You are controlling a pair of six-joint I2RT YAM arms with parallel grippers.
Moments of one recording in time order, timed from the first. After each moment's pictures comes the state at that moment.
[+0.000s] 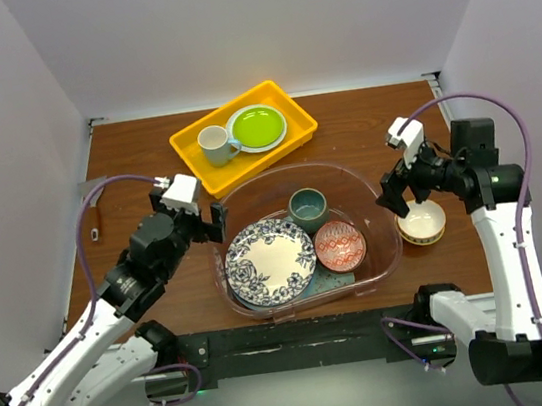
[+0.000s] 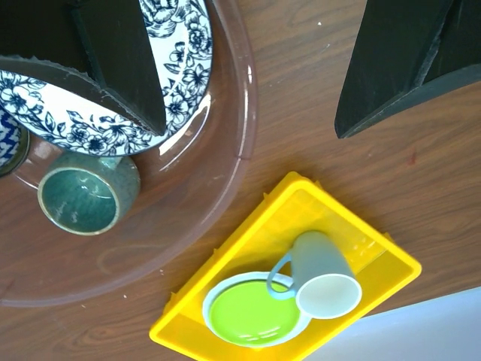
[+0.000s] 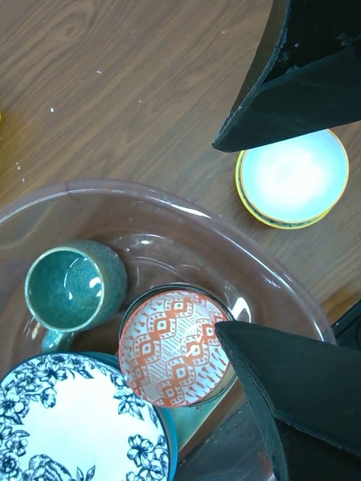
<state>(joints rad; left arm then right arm) -0.71 0.72 0.71 -0.24 -0.32 -0.09 -0.07 0.96 1.22 -1.07 -0.64 -0.63</state>
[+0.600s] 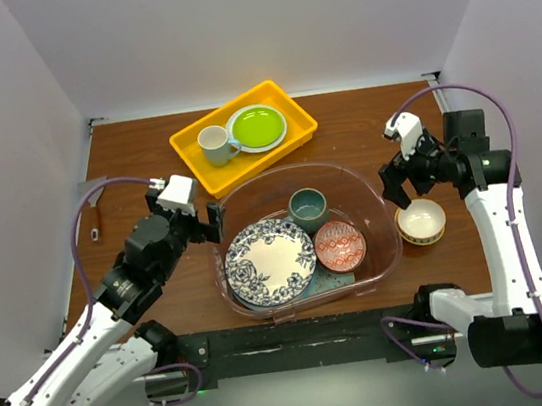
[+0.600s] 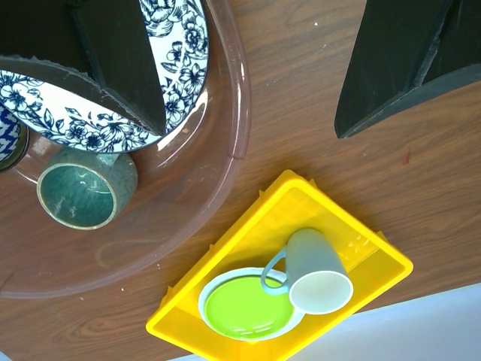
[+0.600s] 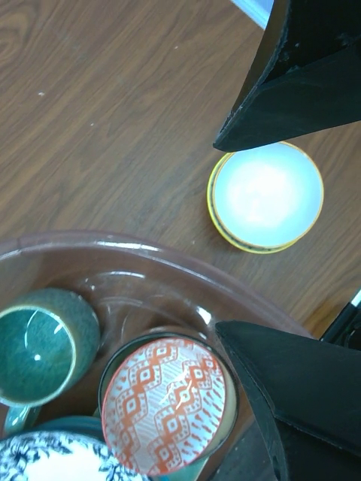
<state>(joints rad) -0.68 0.69 0.70 -0.25 -0.31 -0.09 -0.07 1.06 1.23 -1.05 -0.49 -0.61</state>
